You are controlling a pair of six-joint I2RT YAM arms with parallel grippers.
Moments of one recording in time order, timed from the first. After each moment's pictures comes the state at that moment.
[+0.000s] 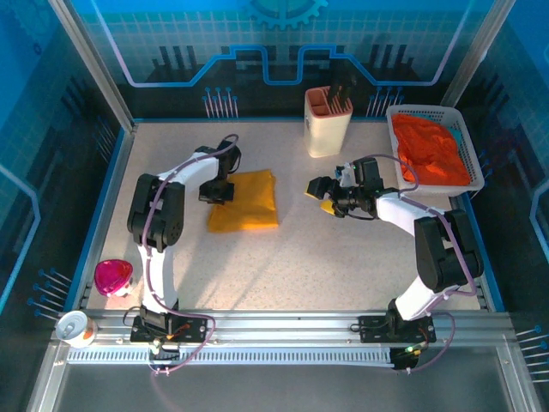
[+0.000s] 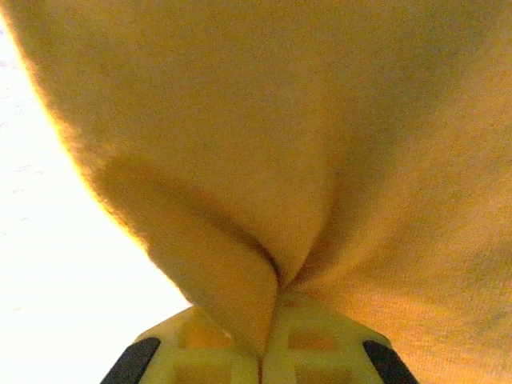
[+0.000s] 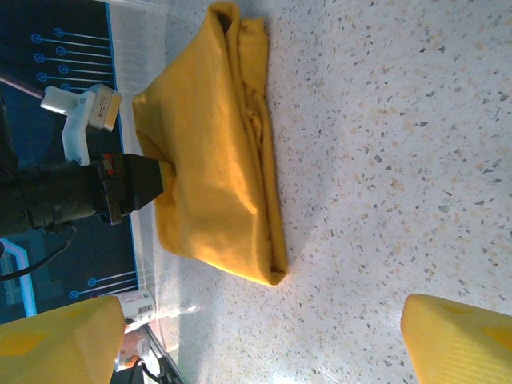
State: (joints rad) left arm -0.25 2.06 1.53 -1.00 -0.26 -0.29; right arm 0.23 1.63 0.90 -0.08 -0.71 0.77
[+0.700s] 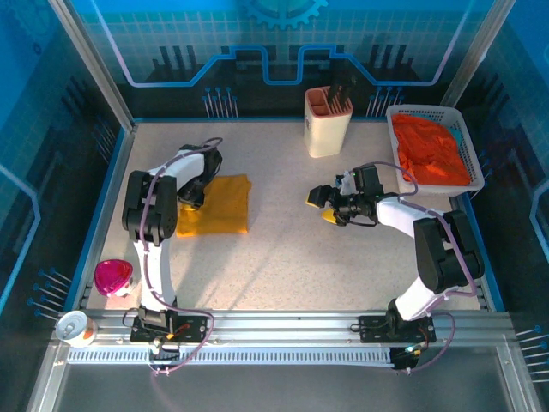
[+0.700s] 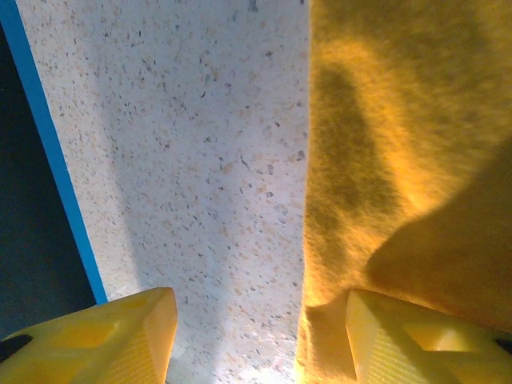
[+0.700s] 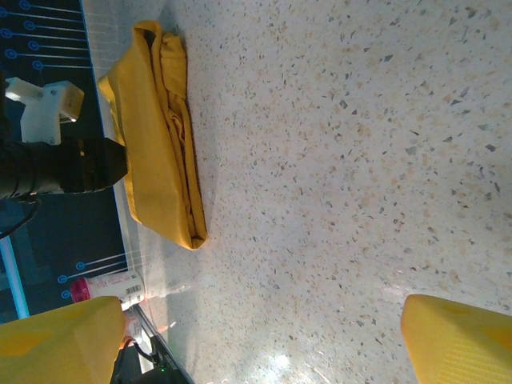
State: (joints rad) left arm -0.13 2.10 1.54 -1.16 -0.61 -0.29; right arm 0.23 1.62 0.84 -0.11 -0.73 0.74
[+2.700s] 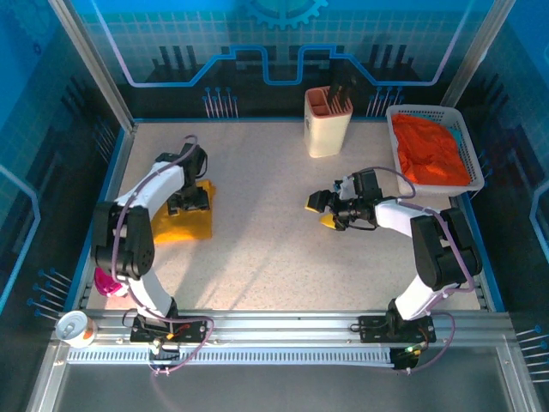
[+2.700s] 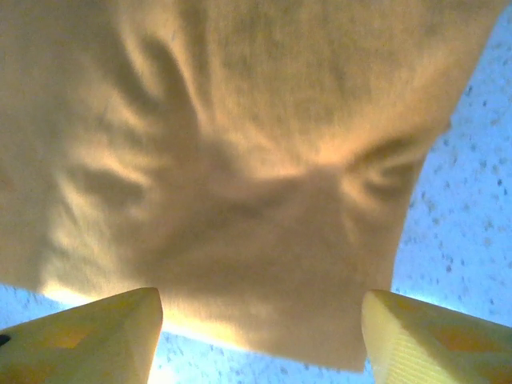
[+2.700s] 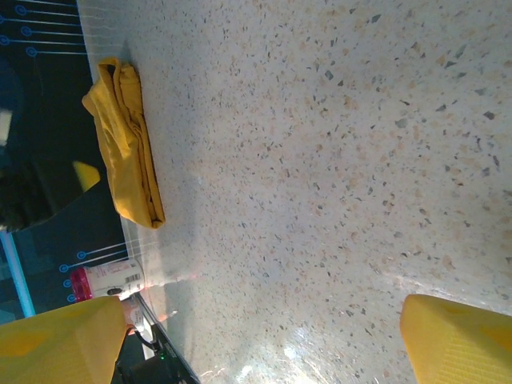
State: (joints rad) left arm -0.10 1.71 1.26 -1.03 -0.17 -0.43; right arm 0.23 1.65 0.80 -0.07 -0.76 0.74
